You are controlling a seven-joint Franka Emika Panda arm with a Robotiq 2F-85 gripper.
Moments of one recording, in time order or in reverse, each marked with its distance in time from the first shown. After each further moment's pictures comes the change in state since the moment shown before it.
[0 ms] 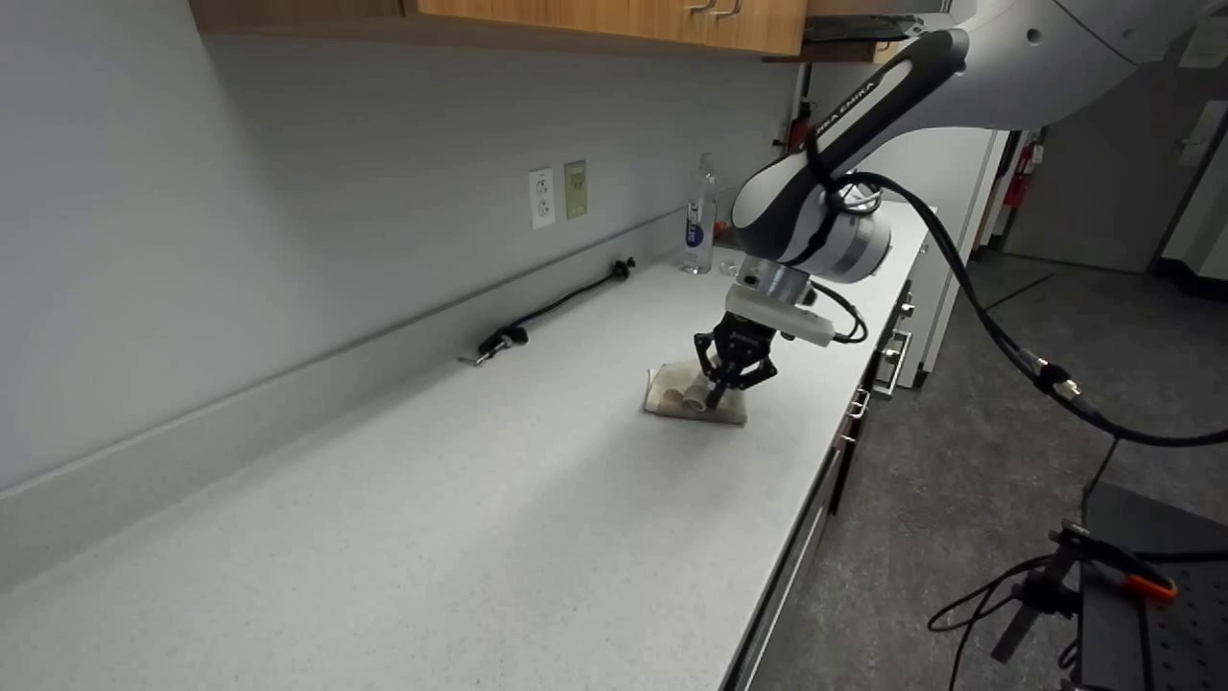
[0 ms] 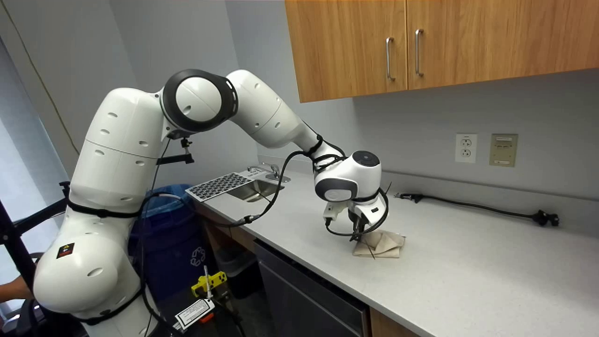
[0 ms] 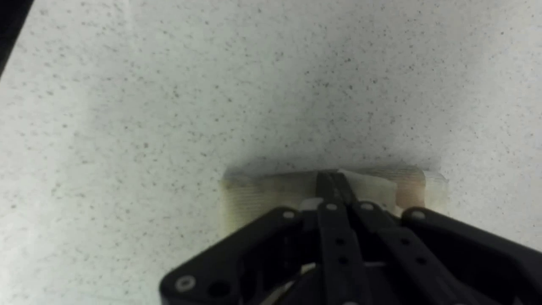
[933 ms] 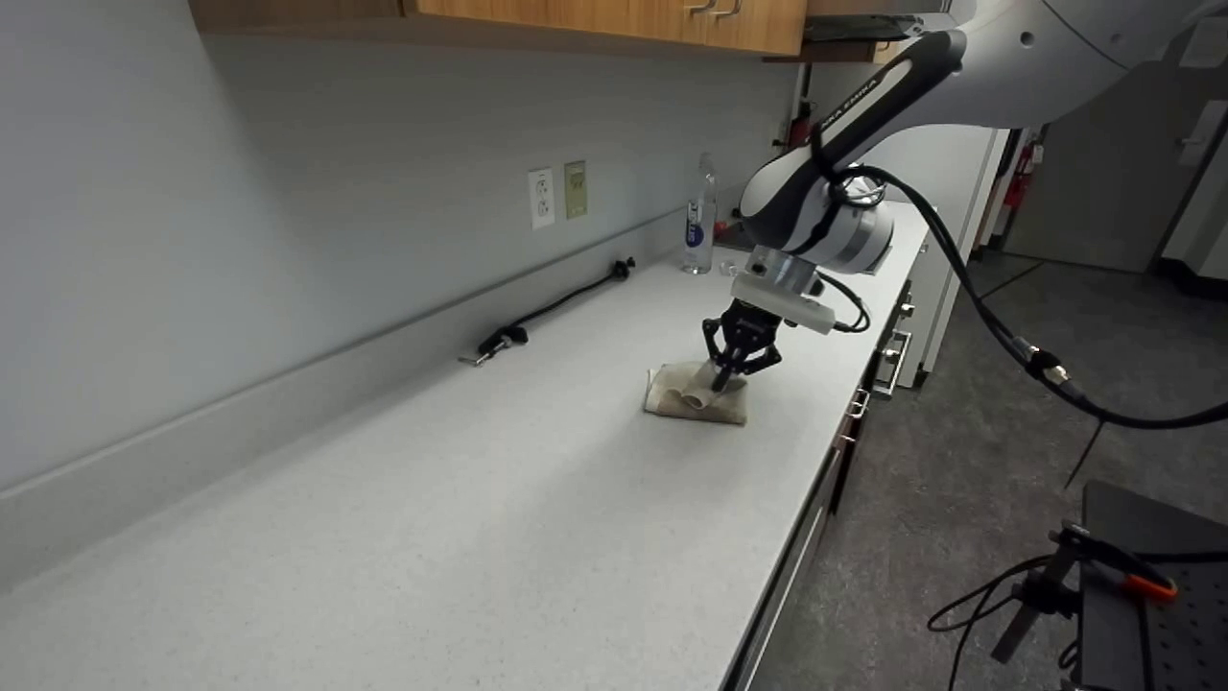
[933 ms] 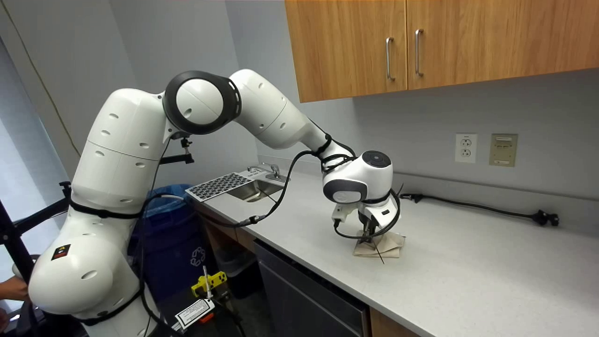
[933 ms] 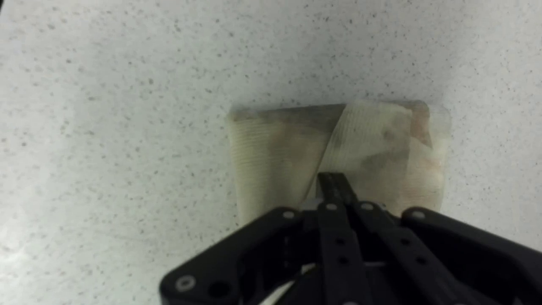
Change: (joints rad) arm -0.055 0.017 0.002 0.037 0.001 -0.001 0.011
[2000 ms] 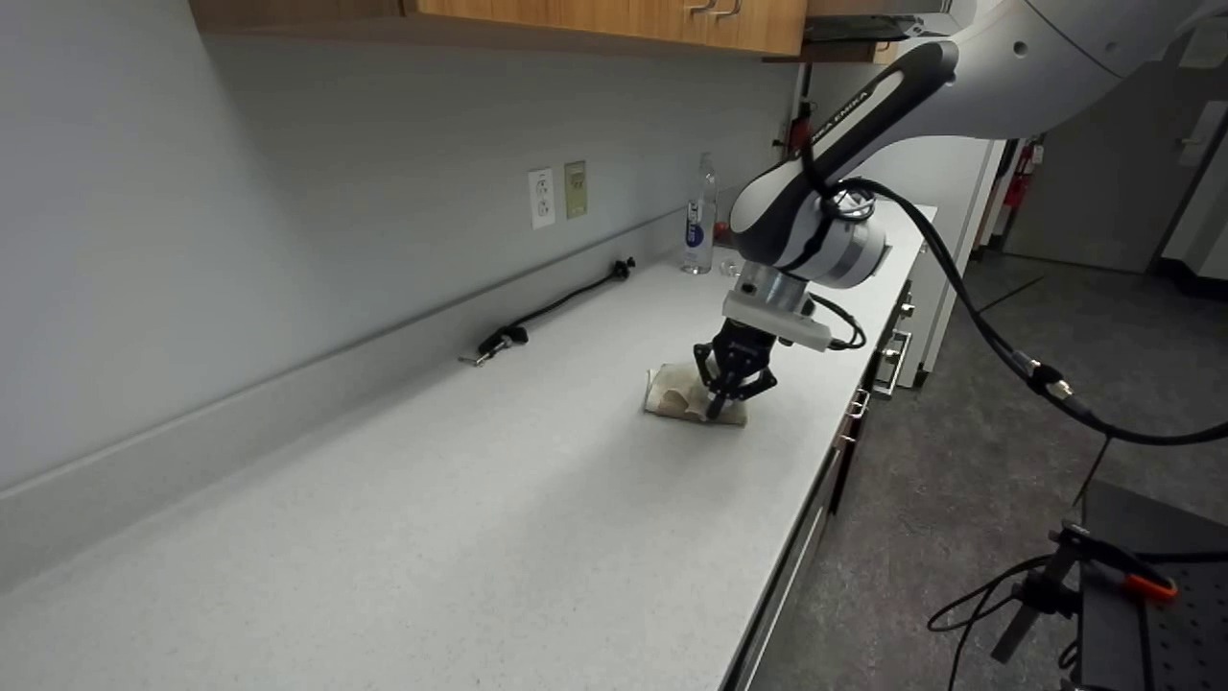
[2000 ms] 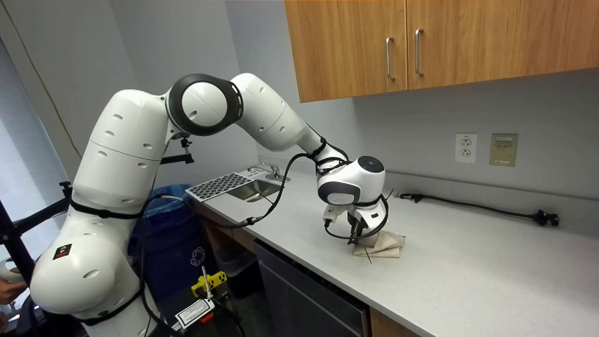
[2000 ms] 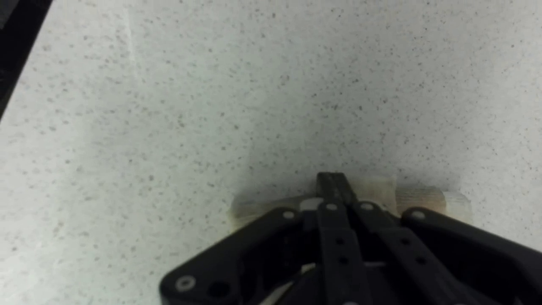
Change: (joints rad) arm 0.018 0.013 0.031 -0.014 0.000 -0.057 0.021
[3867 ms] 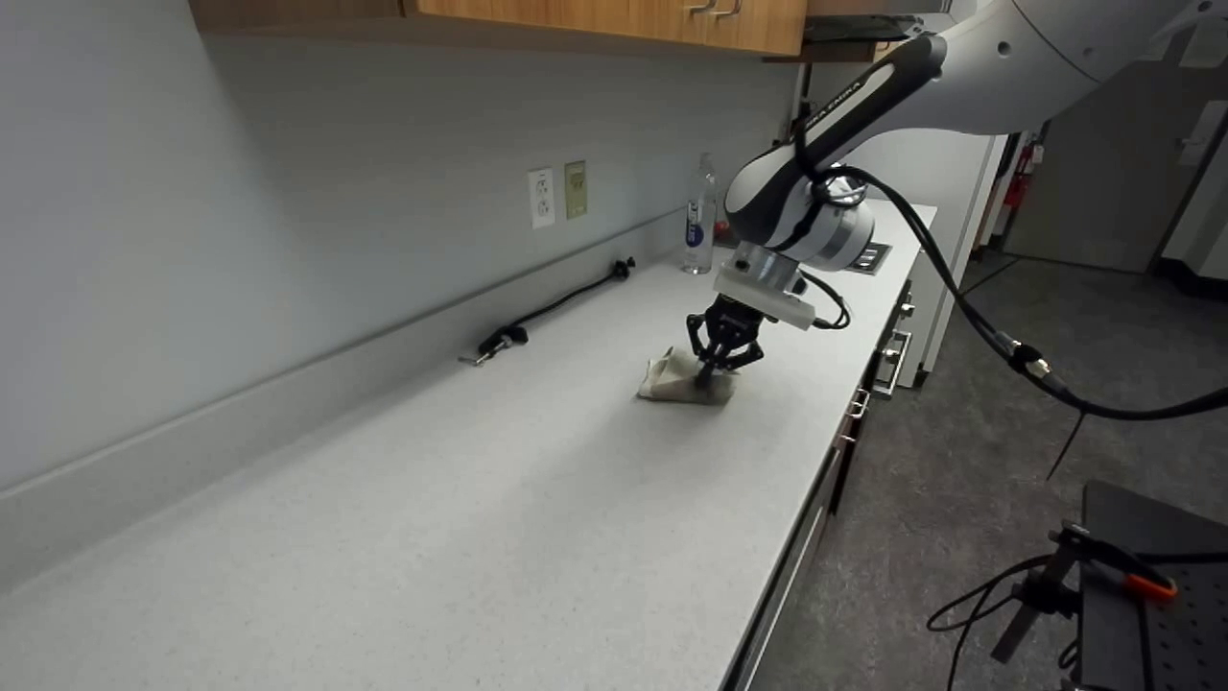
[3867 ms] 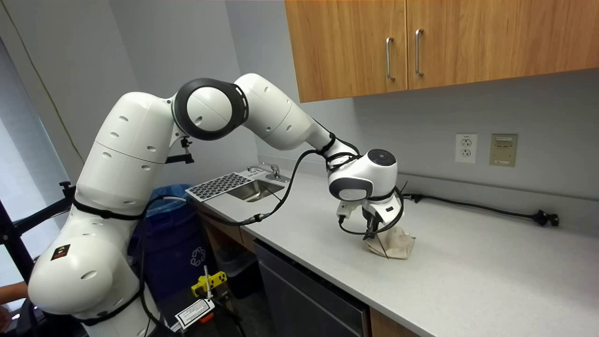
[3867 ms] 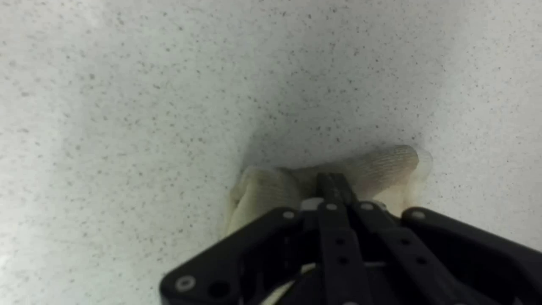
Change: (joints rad) arm -0.023 0.037 -0.019 0.105 0.005 0.029 0.000
